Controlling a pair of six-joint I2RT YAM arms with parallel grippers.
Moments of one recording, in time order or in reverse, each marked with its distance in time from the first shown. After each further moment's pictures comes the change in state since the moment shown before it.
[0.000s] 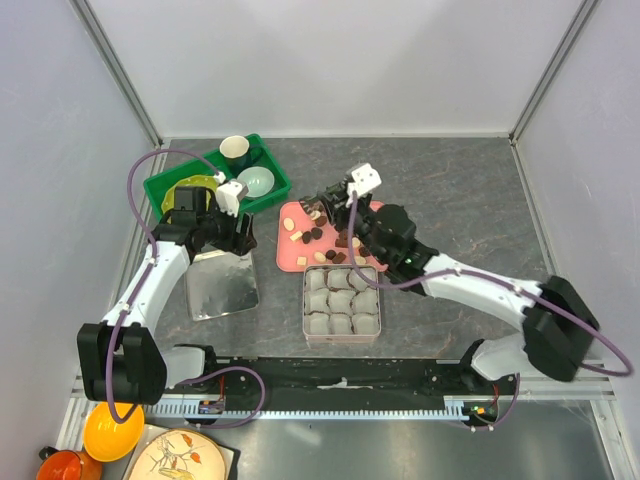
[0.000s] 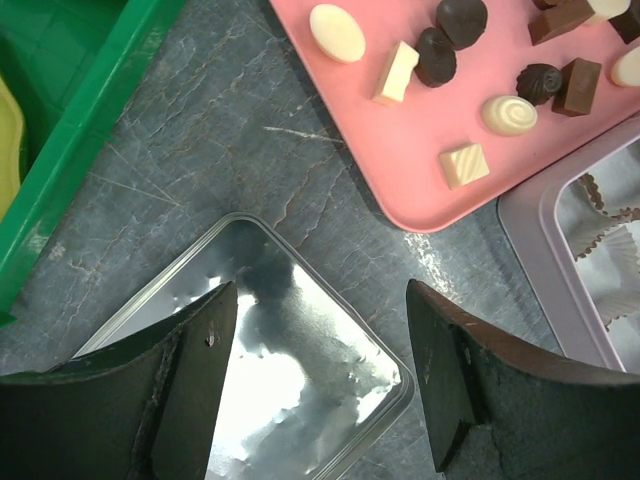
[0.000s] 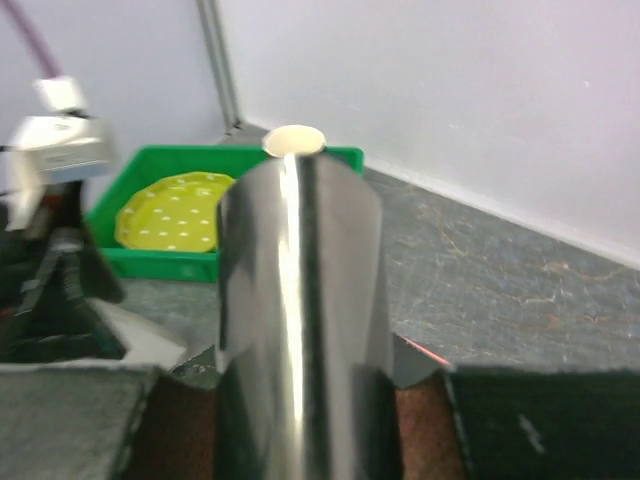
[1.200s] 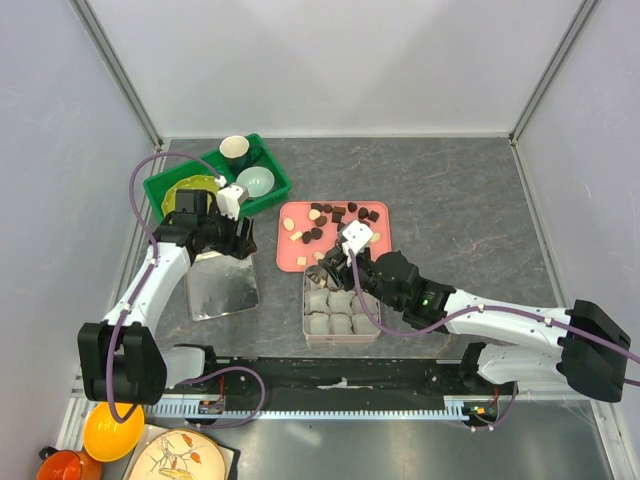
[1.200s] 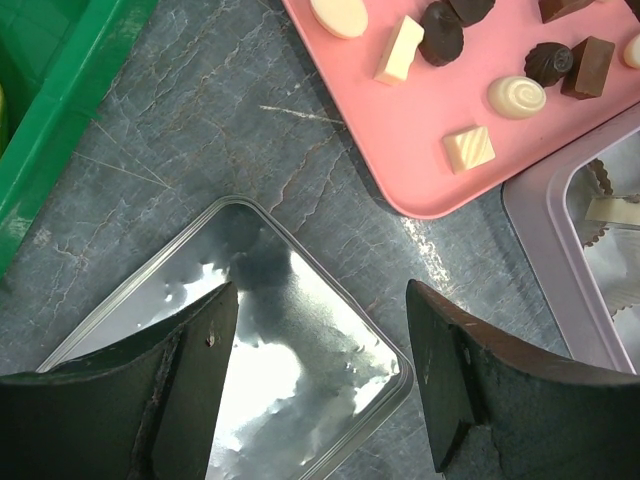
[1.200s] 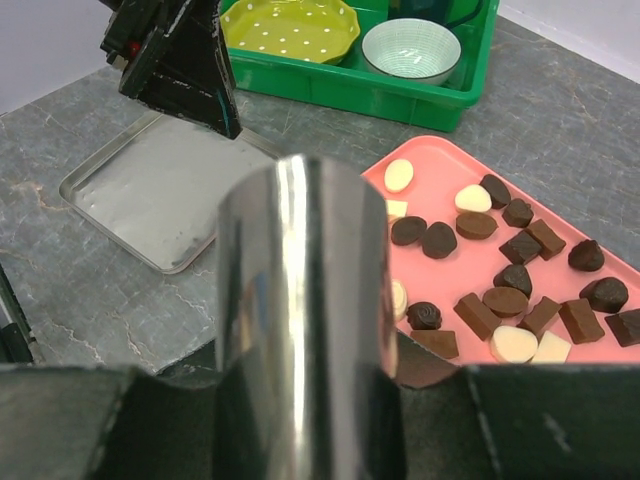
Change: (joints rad) left arm 0.000 0.000 -0.020 -0.013 -0.011 0.001; right arm 0.220 -0.288 -0.271 -0.257 -0.034 0.043
